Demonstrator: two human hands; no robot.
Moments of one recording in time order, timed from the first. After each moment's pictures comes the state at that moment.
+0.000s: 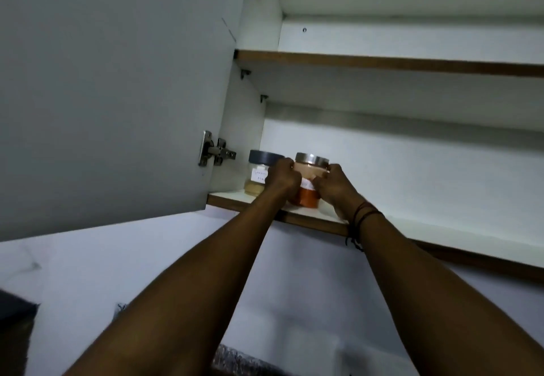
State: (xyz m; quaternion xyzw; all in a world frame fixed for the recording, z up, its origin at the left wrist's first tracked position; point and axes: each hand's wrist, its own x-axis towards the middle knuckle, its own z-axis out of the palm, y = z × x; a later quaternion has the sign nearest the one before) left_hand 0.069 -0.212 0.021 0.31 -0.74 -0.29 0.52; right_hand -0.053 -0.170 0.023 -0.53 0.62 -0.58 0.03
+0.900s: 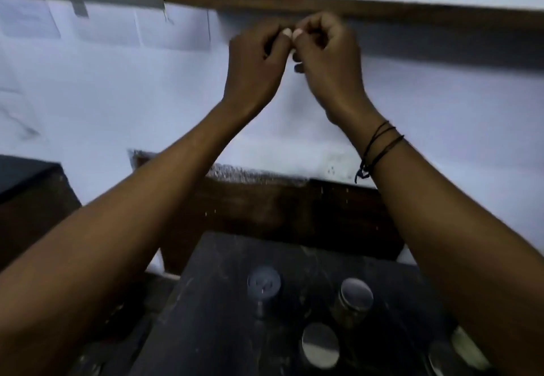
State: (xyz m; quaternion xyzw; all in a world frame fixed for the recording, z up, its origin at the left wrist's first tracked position) left_hand 0.139 -0.098 -0.125 0.11 -0.75 -0.20 0.62; right_hand 0.044 -0.026 -0.116 -0.52 0.57 -0.63 -0.07
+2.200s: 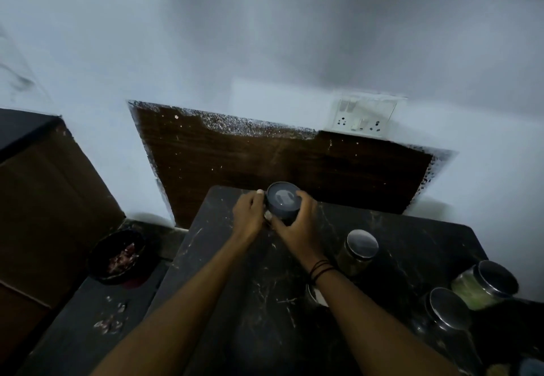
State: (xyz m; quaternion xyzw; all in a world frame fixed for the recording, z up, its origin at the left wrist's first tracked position) left_hand 0.178 -0.067 -0.500 0.43 -0.64 -0.53 0.34; right_hand 0.080 0.026 -0.518 -0.41 0.74 -0.52 0.09
